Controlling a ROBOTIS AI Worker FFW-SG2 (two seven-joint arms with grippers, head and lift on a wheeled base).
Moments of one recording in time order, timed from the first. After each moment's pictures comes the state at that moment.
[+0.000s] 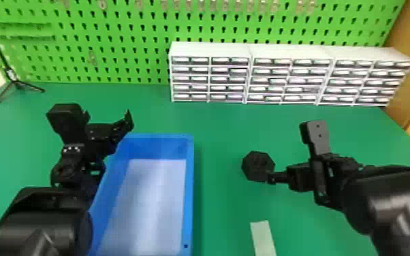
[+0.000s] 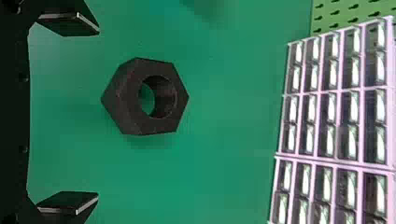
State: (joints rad) left arm -0.07 0.08 0.00 -1.67 0.13 0.11 0.01; right arm -0.18 -0.20 0.09 -1.85 -0.09 1.15 0.23
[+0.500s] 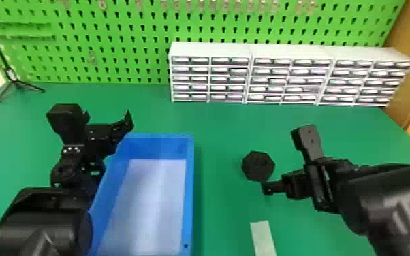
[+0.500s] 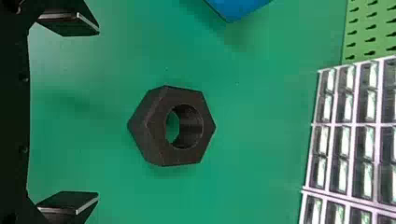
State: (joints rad) left arm -0.07 0.08 0.00 -1.67 0.13 0.11 0.01; right arm -0.19 -0.23 0.14 -1.85 -0.04 1.23 0.35
